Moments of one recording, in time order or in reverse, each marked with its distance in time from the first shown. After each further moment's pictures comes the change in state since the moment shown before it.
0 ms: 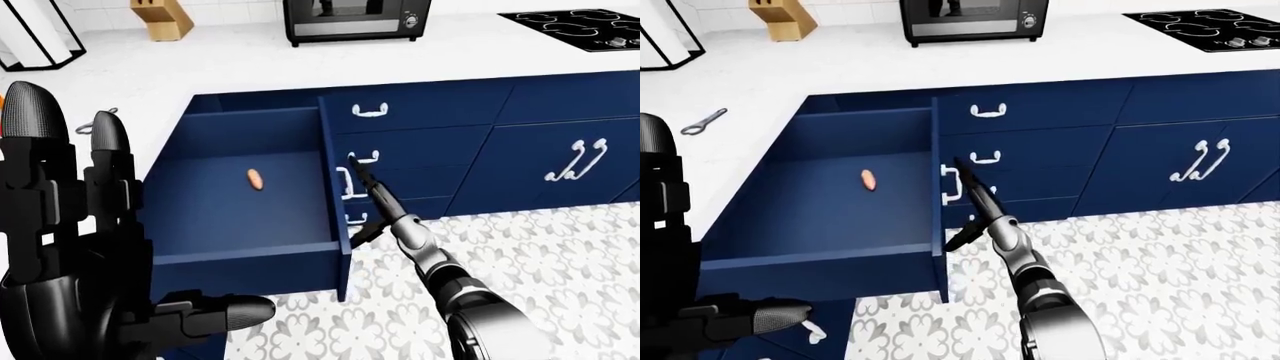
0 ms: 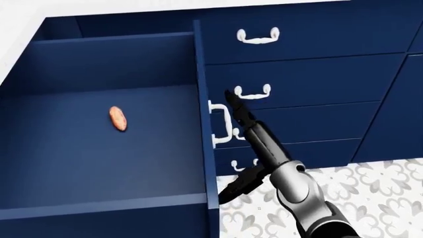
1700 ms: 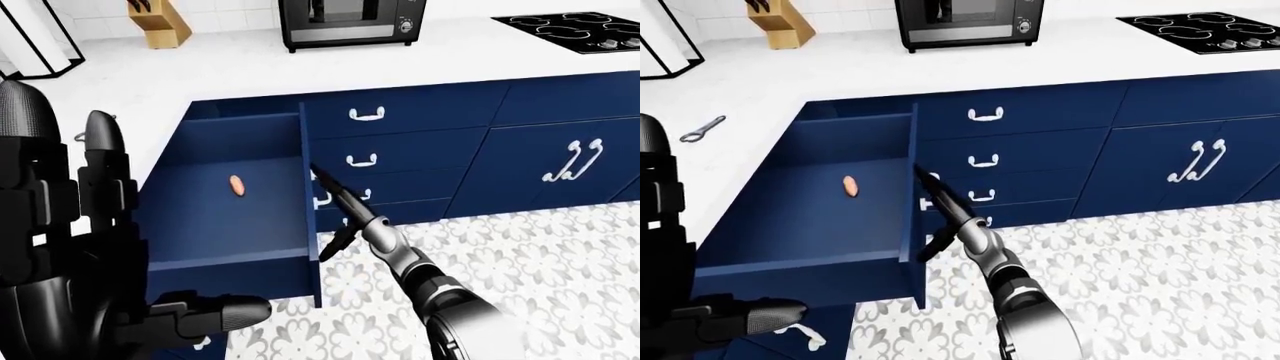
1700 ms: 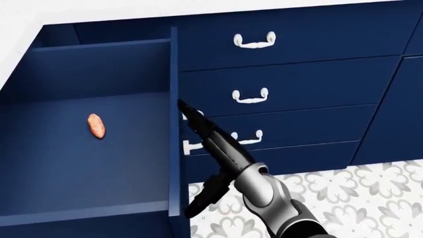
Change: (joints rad) left arm 0.007 0.033 0.009 -0.001 -0.030 -0.011 0.030; right arm -0.038 0.116 0.039 0.016 -0.118 -0.019 -0.001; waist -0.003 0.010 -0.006
